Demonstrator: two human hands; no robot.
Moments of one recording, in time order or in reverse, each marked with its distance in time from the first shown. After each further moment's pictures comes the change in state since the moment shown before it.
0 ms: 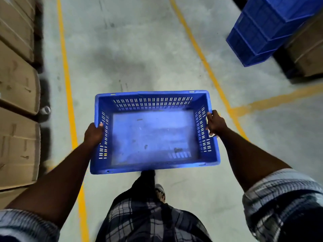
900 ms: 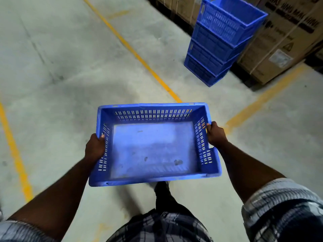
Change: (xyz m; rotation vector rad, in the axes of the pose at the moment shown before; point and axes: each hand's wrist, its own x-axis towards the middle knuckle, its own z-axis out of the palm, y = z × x) left_hand 0.229 0.385 0.076 0.145 -0.141 0.370; right_hand 0.259 -0.068 -0.149 0.075 0.207 0.198
